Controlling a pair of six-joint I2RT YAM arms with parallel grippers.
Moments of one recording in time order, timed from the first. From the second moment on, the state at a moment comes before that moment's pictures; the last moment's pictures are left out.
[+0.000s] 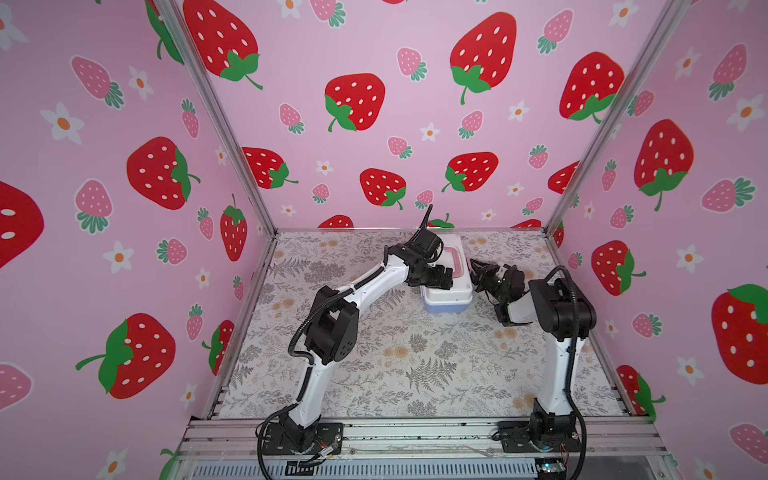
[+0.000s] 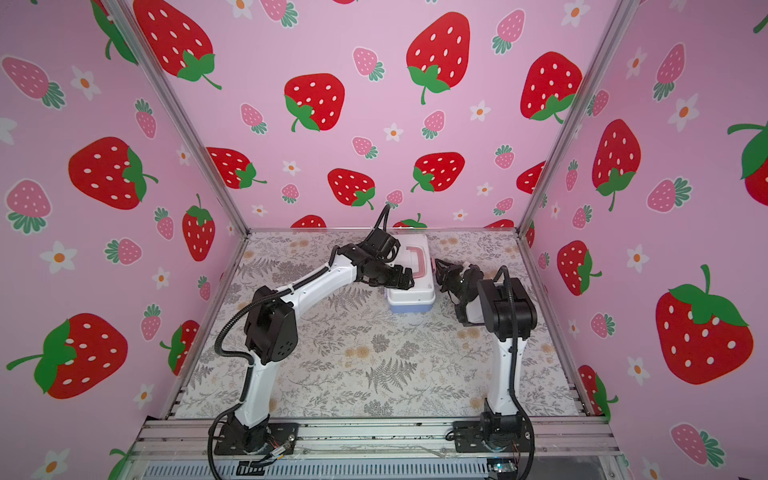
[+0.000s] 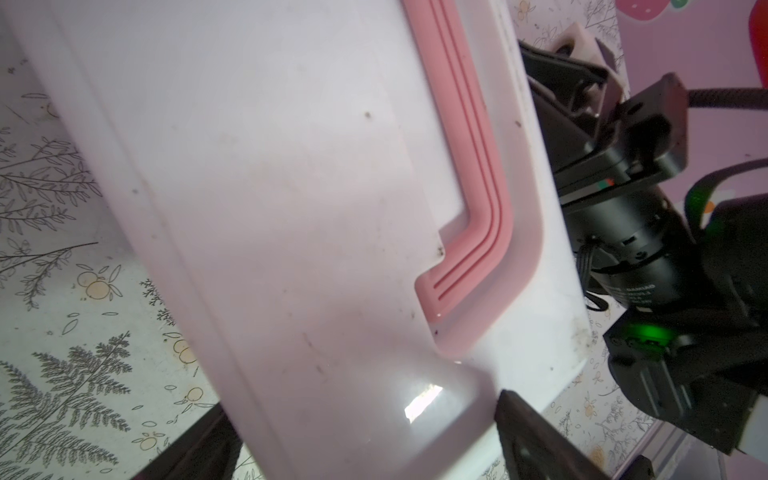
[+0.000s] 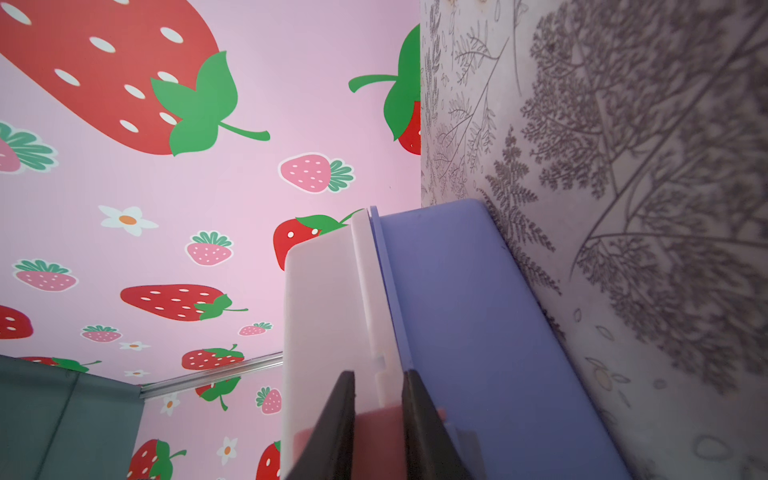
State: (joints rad) left arm -0.68 2.18 1.96 -0.78 0.24 -0.40; right arm 0.19 2.17 0.88 1.22 -0.47 1.71
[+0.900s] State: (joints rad) left arm -0.68 2.21 2.03 -0.87 0.24 -0.44; right arm 0.18 2.27 0.95 1.28 -0.60 1.61
